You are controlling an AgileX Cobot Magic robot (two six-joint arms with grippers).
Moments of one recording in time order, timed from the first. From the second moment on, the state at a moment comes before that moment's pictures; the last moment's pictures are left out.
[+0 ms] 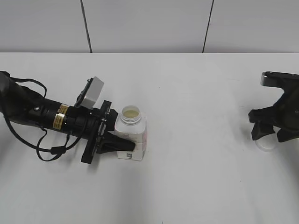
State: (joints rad) left arm -0.18 2.31 -1.11 1.73 -1.24 -0.59; right arm 0.05 1.84 -0.92 0.17 0.53 -0.06
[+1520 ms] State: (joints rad) left arm -0.16 1.96 -1.11 1.84 -1.21 -1.01; right arm 0.05 1.64 -1.16 0.21 0.81 -0.06
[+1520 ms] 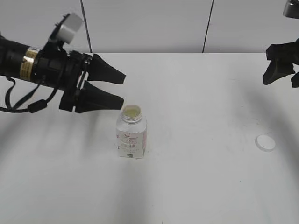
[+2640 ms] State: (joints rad) left arm -0.05 1.64 -1.10 1.84 -0.53 -1.77; right arm 0.05 1.59 -1.40 0.15 1.21 -0.06
